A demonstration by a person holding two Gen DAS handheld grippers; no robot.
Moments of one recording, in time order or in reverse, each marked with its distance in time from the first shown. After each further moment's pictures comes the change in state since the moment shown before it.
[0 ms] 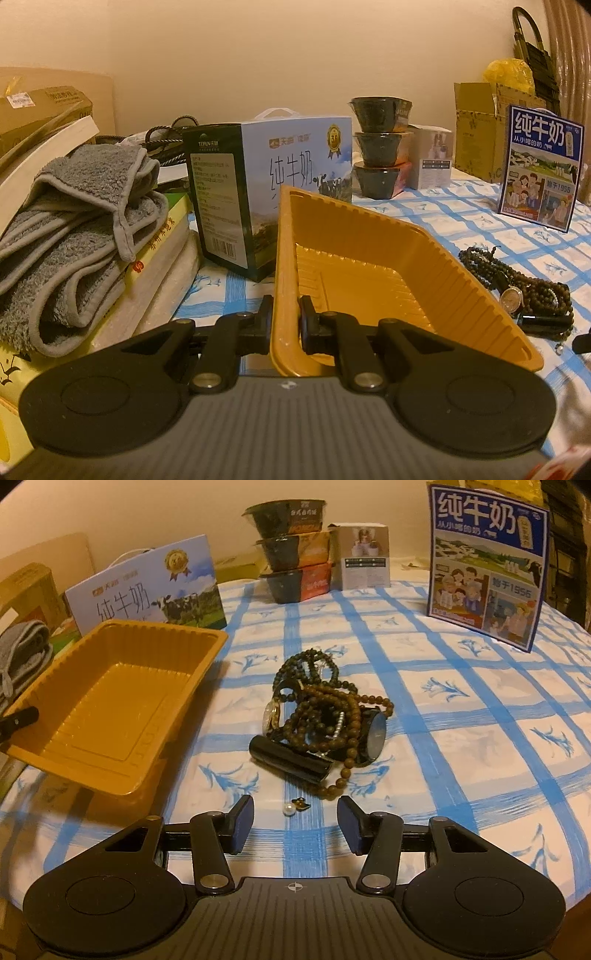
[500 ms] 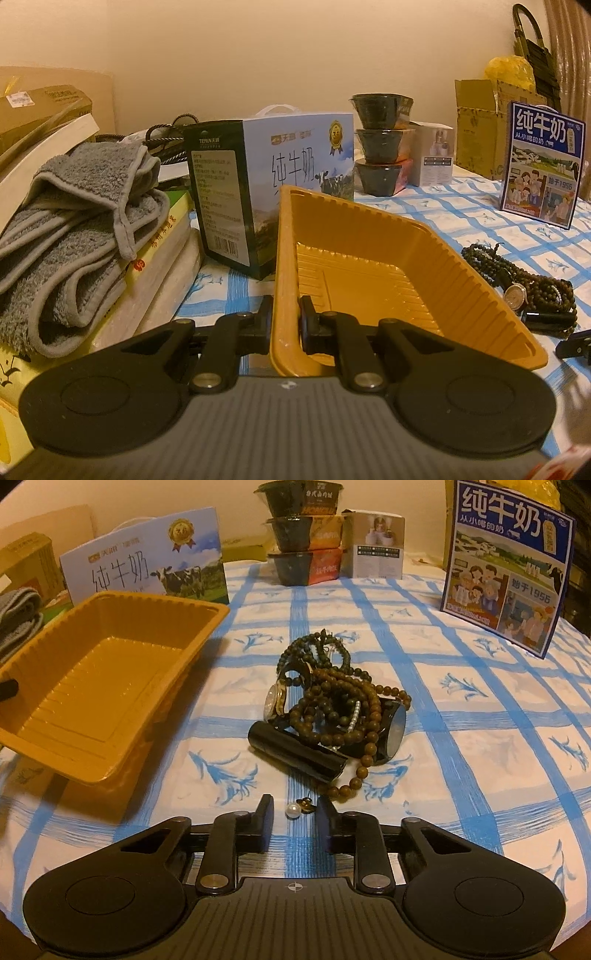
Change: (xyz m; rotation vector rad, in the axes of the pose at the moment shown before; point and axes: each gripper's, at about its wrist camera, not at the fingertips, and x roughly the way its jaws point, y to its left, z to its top) left arm 0.002 -0.001 0.001 0.008 0.006 0.007; right arm 0.034 0.009 -0.003 -0.064 0.039 -0.038
